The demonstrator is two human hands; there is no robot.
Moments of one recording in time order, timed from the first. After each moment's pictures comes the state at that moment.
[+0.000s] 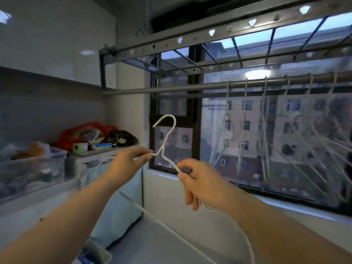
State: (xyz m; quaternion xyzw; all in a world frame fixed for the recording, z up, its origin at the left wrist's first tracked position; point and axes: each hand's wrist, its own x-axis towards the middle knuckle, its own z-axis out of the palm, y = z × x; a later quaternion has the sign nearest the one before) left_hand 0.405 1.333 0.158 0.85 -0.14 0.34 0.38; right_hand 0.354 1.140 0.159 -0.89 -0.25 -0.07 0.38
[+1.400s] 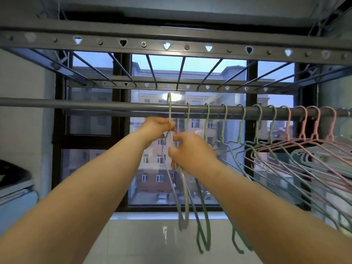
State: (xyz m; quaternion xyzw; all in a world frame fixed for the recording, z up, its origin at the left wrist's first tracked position) left_hand 0.584 1.199 0.296 0.74 -0.39 0.08 0.54; right_hand 0.454 1.142 0.265 -0.92 0.06 -0.32 0.21
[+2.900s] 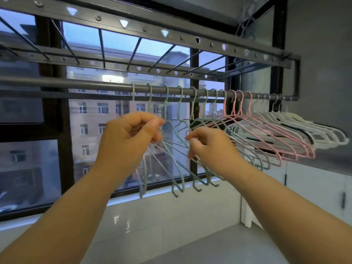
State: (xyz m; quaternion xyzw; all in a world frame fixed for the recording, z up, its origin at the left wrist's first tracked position) left_hand 0.447 1.275 0.228 0.51 -0.58 0.18 0.61; right_hand 0.348 1.139 0.220 -0.86 0.17 -0.42 0.22
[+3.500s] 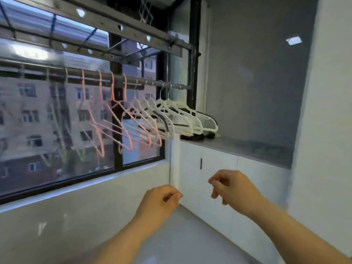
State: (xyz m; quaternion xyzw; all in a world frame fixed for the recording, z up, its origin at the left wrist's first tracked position) left_hand 0.189 0.958 0.070 0.58 -0.61 -0.15 0.51; right_hand 0.004 0.908 0.124 -0.82 0.41 -0.32 0.24
